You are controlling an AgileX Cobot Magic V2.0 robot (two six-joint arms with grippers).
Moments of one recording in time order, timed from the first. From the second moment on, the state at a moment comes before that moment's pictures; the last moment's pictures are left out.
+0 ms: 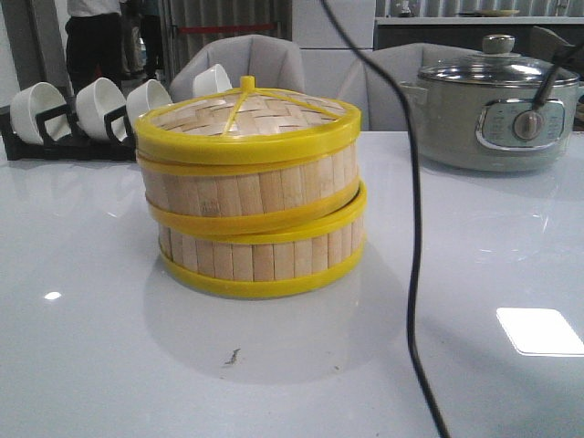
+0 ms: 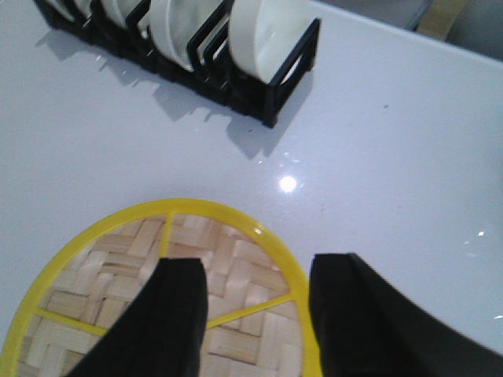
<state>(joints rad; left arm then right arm) -0.08 0.44 -0.36 0.05 0.32 -0.12 0.43 1.99 -2.27 0.03 0.97 0.08</state>
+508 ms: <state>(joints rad) -0.08 0.44 -0.36 0.05 0.32 -0.12 0.23 1.53 -1.67 0.02 0.65 0.08</state>
